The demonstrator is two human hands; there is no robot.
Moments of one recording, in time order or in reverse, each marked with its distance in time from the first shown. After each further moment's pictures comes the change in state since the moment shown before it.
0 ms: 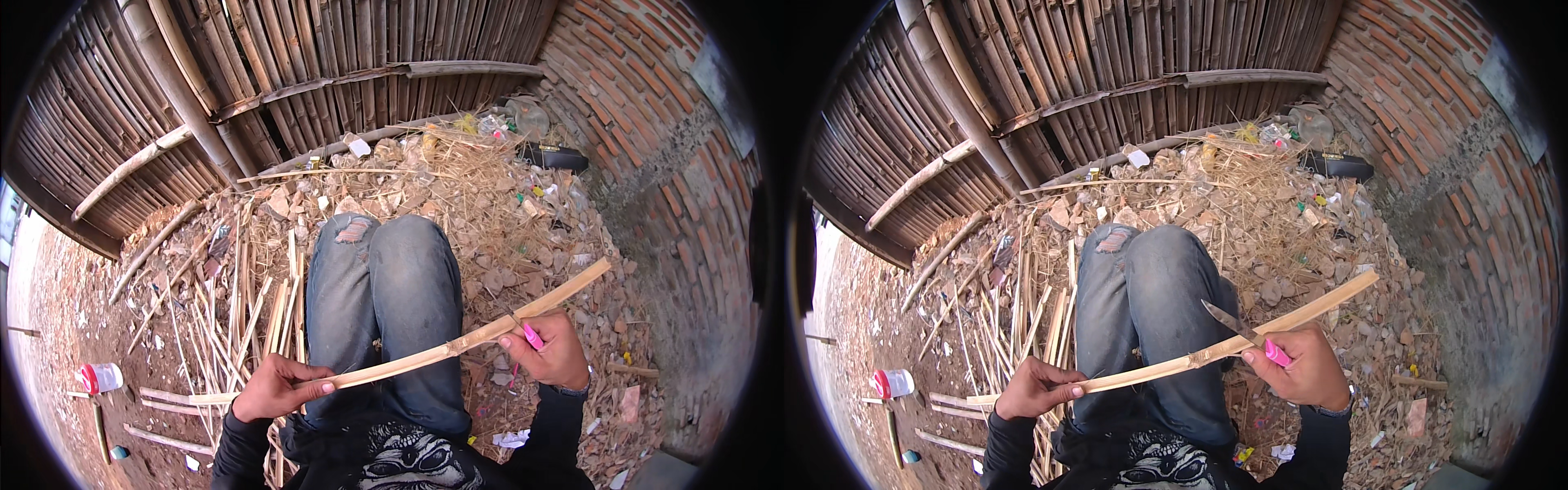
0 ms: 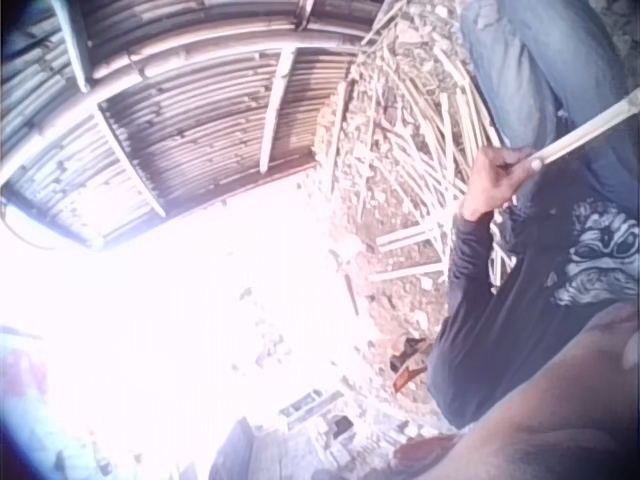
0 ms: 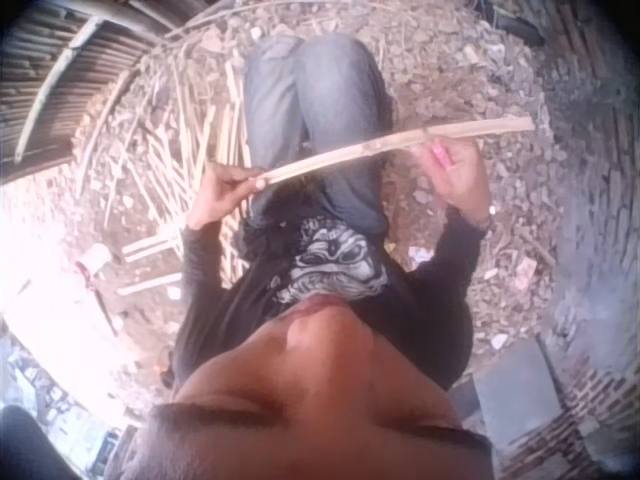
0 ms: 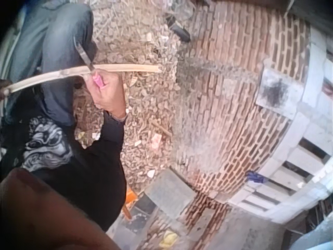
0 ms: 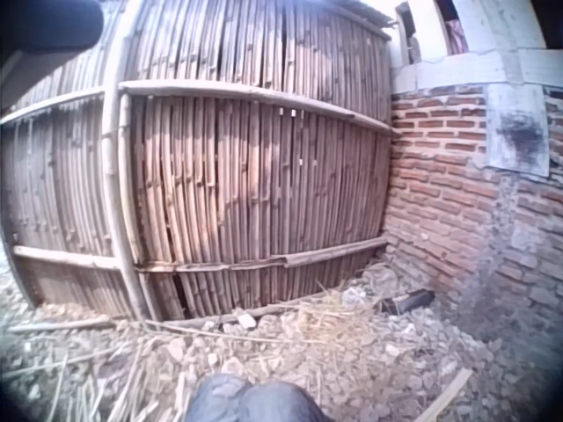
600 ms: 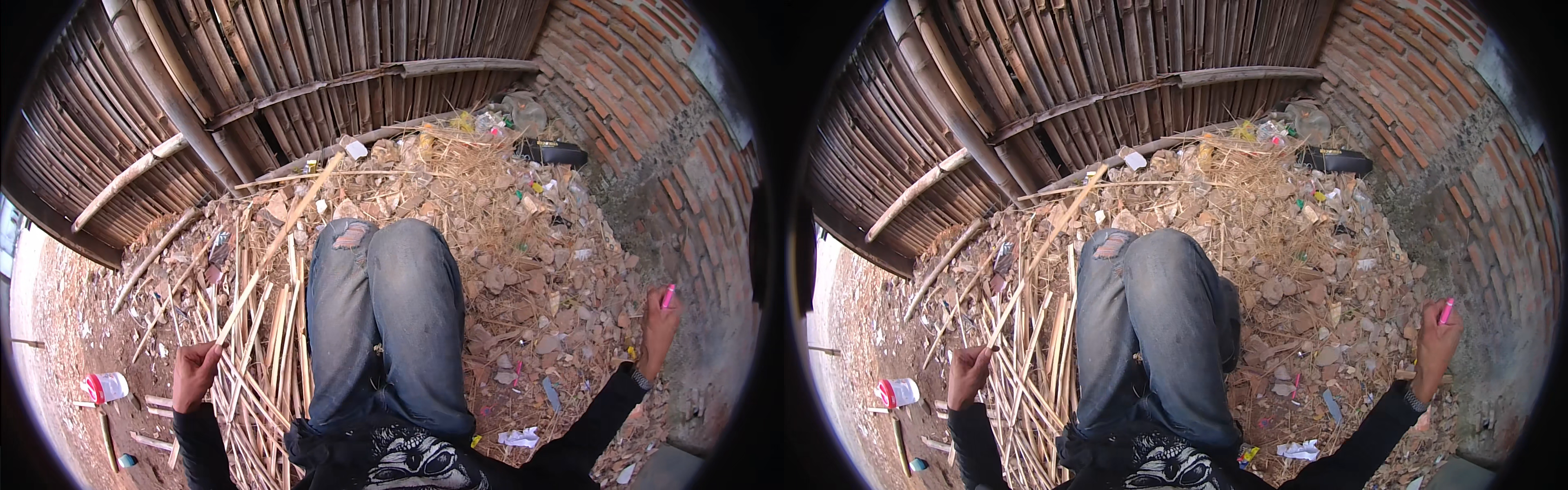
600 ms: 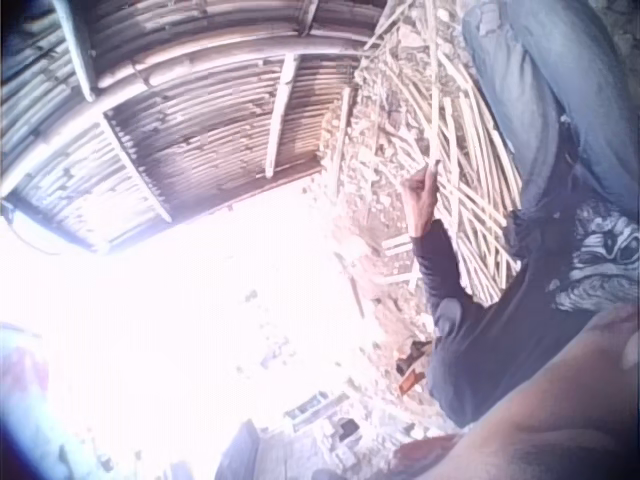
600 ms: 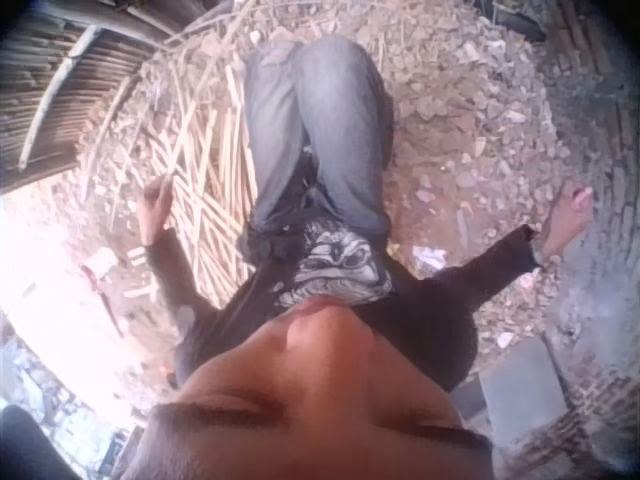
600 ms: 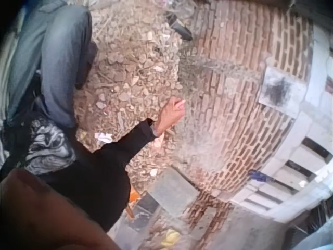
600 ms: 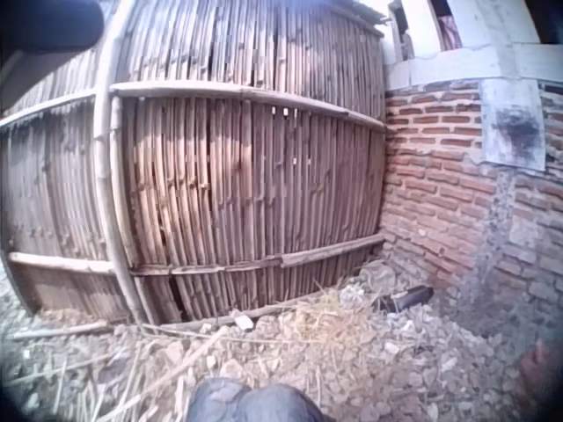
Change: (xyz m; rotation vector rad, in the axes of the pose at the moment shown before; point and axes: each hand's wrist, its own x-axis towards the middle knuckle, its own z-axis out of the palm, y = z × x) left_hand -0.051 -0.089 -0.126 0.059 0.493 -0.092; right_hand -0.105 0.107 -0.164 -0.261 1.025 0.371
